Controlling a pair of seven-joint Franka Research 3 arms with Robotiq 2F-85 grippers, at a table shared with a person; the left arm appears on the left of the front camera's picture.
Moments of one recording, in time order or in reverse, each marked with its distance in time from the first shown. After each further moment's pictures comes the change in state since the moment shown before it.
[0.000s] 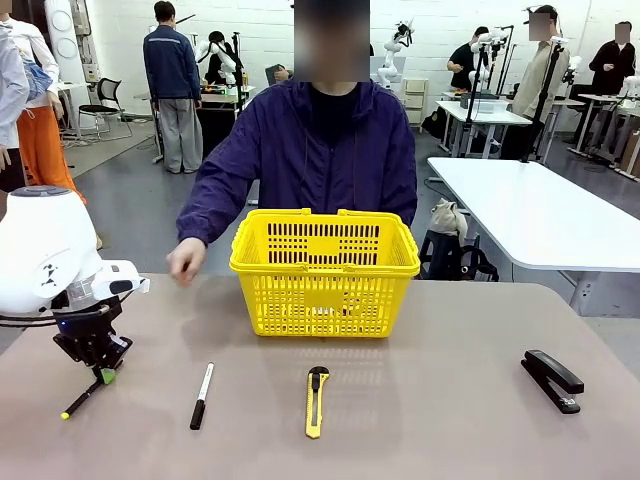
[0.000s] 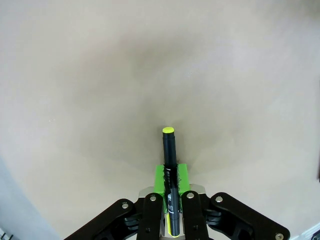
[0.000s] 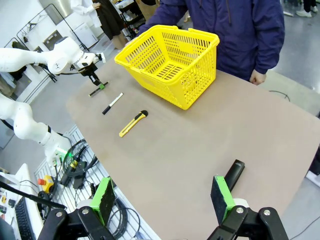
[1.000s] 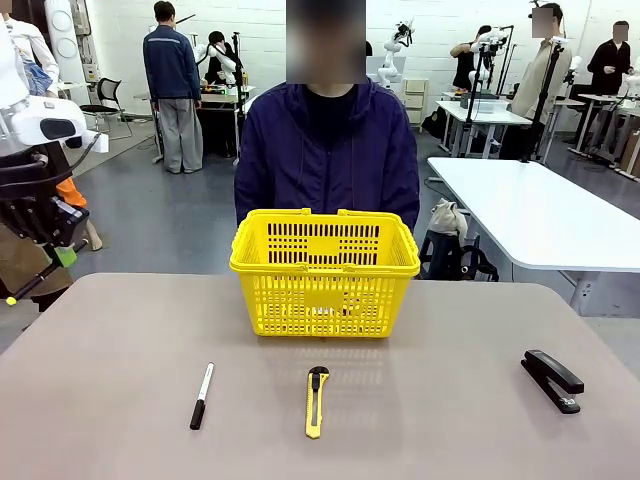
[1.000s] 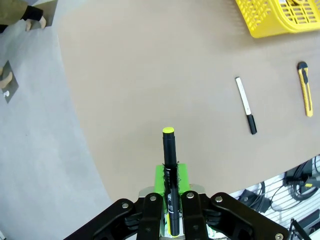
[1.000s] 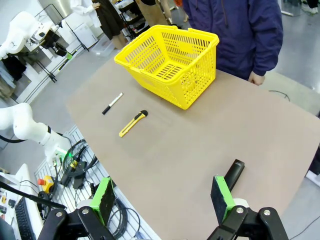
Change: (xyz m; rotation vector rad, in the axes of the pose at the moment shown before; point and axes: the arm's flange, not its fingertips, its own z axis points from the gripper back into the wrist) left arm -0.046 -0.019 0.248 0.036 -0.189 0.026; right arm 0.000 0.000 0.000 -0.001 0.000 -0.001
